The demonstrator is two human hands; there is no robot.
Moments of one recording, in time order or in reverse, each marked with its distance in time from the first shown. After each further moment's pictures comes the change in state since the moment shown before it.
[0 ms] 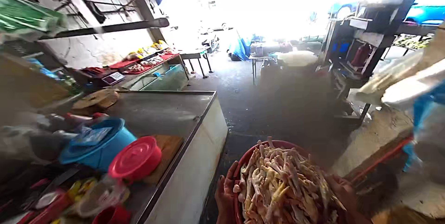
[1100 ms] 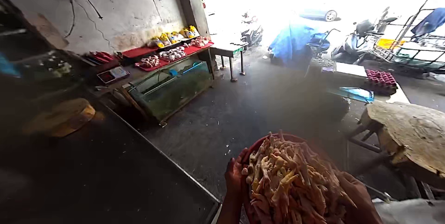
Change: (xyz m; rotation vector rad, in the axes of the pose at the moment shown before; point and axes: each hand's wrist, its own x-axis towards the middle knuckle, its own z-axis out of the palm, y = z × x) left_hand 1.082 0.114 0.022 0.051 0.176 0.174; right_hand 0.951 -0.265 0.620 -0.085 -0.230 0.033
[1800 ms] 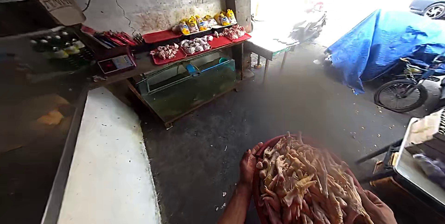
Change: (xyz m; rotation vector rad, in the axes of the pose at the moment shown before) left_hand 0.750 -0.027 -0.017 -0.032 0.127 0.072; right_hand 0.687 -0.133 0.397 -0.037 -0.216 0.020
